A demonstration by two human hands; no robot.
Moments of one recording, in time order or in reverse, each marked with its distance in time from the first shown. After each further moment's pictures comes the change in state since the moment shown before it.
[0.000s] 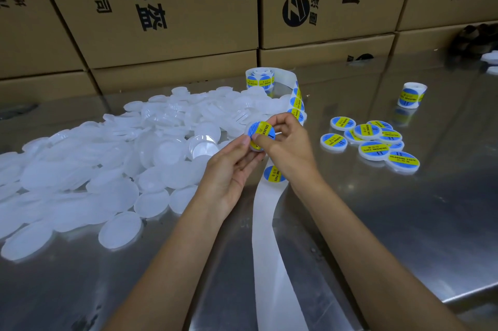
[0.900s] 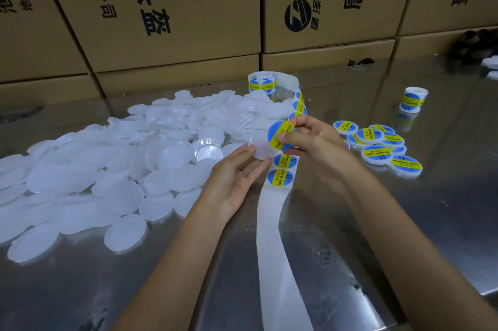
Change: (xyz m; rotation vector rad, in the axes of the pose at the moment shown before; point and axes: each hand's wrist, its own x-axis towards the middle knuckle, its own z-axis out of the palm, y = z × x) left_hand -0.003 0.003 -0.001 -0.061 0.036 -0.100; right_hand 0.005 -0.022 -0.048 0.231 -0.241 0.170
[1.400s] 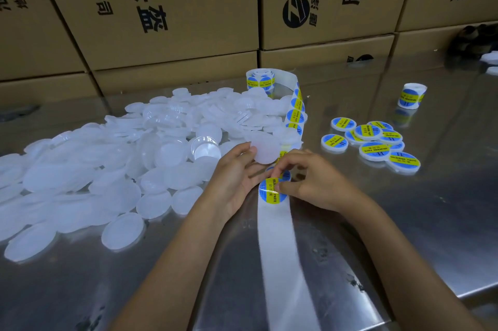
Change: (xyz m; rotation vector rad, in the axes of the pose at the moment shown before) left_hand -0.002 -0.006 0.006 0.292 -0.022 0.006; right_hand -0.024 0.038 -0.017 -0.752 -0.228 -0.198
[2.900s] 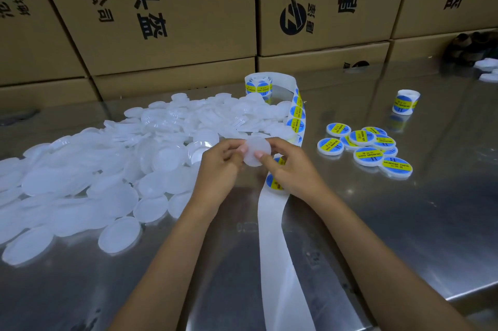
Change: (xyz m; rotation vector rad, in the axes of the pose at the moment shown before) left_hand -0.005 0.012 -0.009 0.642 0.216 0.365; right_hand 0.036 0.002 0.025 0.183 0.237 0.011
